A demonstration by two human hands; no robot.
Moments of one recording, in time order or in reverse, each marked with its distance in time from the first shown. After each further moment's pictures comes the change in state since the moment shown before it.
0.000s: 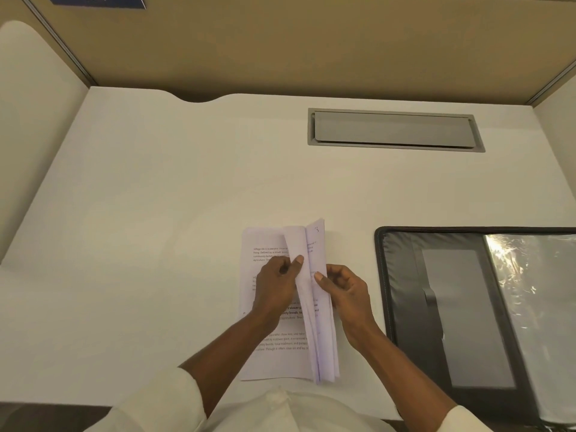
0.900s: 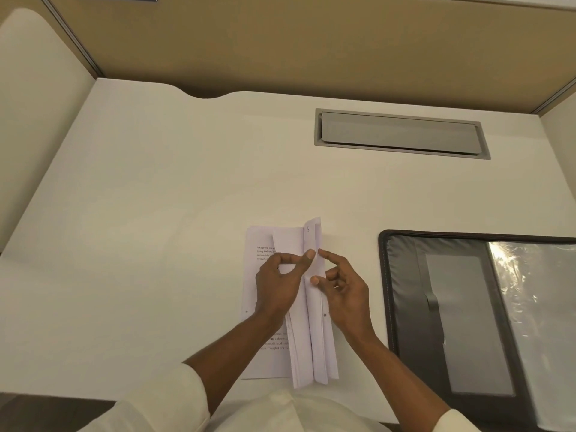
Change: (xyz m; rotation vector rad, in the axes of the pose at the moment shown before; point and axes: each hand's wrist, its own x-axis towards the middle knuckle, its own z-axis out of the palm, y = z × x) left_hand -0.008 0.007 0.001 -0.100 0.112 0.059; right_hand 0.007 0.007 0.008 -0.334 0.055 -0.371
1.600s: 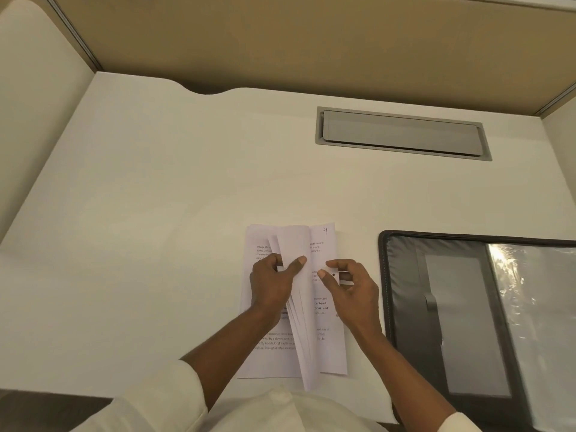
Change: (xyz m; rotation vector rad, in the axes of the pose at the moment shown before) left_hand 0.011 -0.006 -0.005 -0.032 0.009 -0.111; right_hand 0.006 0.007 -0.014 -0.211 0.102 -0.009
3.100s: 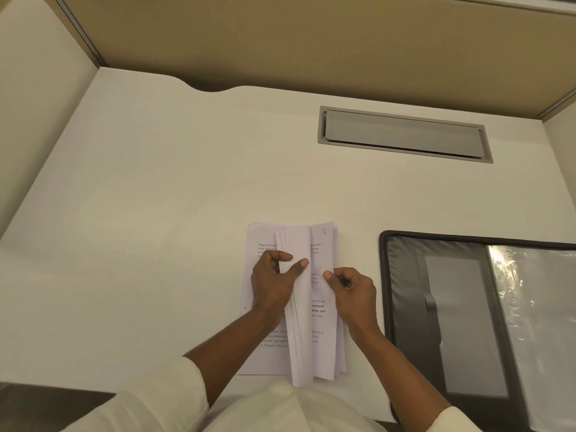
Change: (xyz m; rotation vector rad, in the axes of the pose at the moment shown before) left_hand -0.002 -0.010 0.002 -0.157 0.041 0.051; right_hand 0.003 0.012 0.008 0.049 -0.051 0.217
